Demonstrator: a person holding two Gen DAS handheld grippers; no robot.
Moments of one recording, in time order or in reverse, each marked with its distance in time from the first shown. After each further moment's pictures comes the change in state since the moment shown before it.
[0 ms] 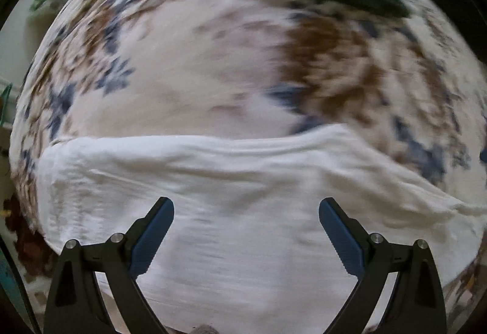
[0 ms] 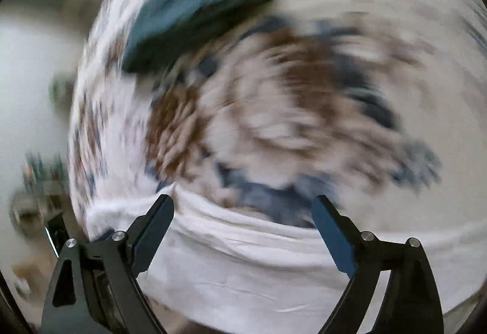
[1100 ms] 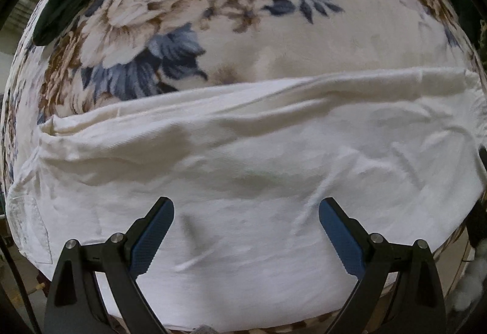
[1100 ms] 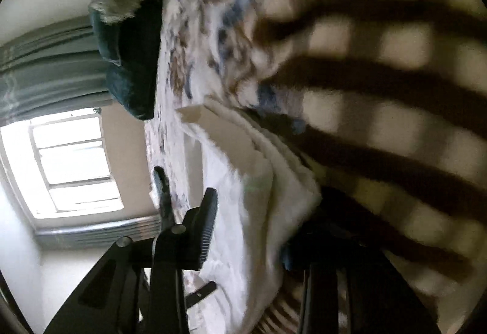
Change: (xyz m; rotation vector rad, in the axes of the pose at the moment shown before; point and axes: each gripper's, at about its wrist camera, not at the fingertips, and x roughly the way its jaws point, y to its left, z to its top) left arm 0.033 -0.323 -0.105 0.410 0.090 0.032; right arm -0.027 -0.406 -0.241 0.859 -0.518 0.583
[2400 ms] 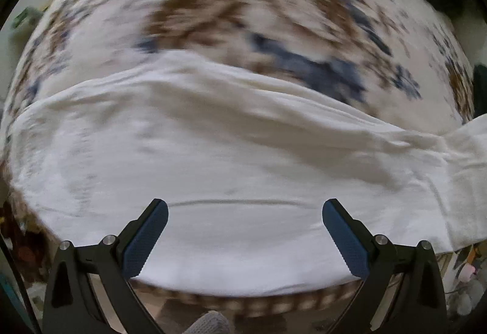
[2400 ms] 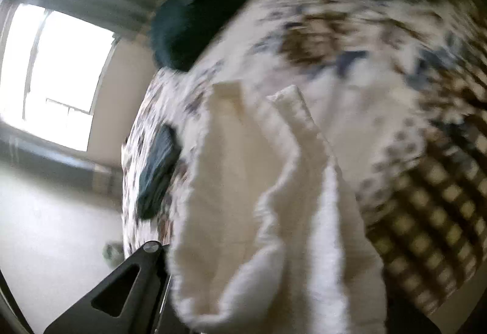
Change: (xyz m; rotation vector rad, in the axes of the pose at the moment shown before) left arm -0.013 0.155 -0.071 -0.356 -0.096 -0.062; right arm 0.076 0.210 -0.111 -0.513 -0.047 -0.178
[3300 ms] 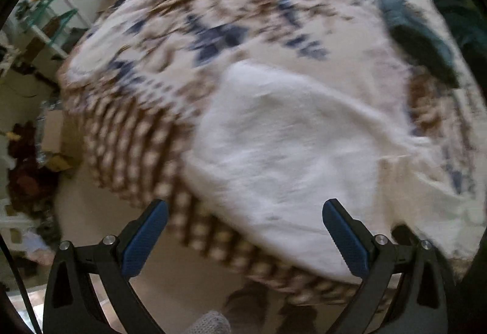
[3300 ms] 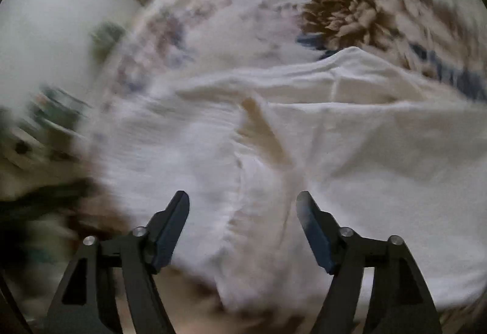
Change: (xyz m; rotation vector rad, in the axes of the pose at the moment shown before) left arm -0.067 0.309 -0.030 -0.371 -0.093 0.076; right arm 0.168 0.257 -0.343 -0.653 0.610 -0.016
